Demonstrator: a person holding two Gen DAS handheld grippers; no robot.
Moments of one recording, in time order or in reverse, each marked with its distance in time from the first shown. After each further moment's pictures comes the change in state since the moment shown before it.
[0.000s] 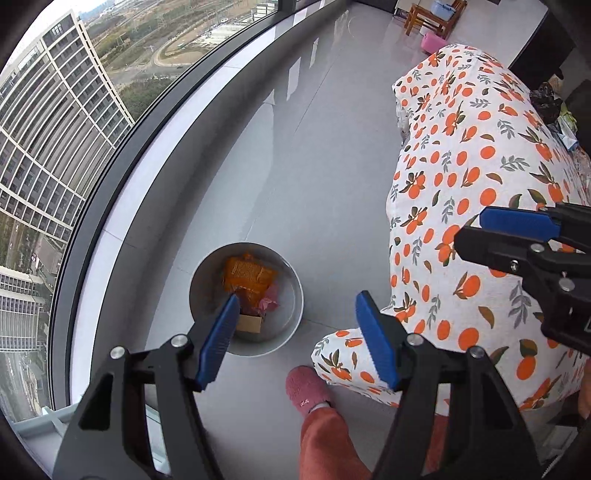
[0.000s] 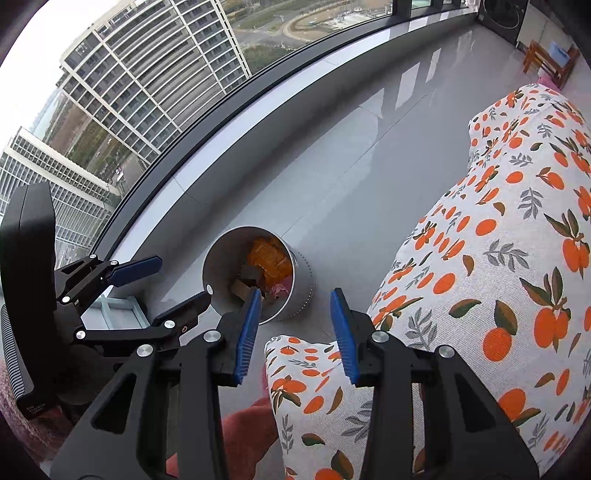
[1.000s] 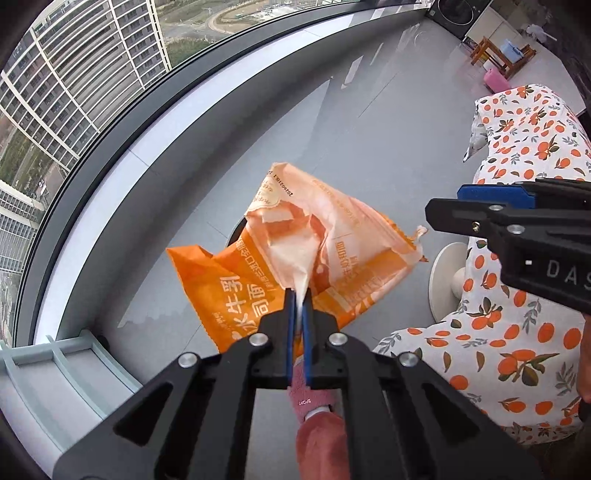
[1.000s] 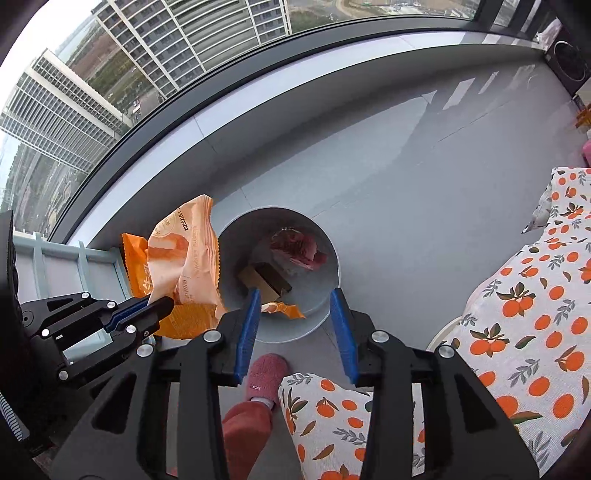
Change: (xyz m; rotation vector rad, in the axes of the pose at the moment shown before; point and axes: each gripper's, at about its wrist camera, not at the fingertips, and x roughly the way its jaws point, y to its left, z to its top) left arm 0.088 0.115 -0.061 -0.277 0.042 0.014; right arm 0.135 0.110 0.028 -0.259 0.148 -0.014
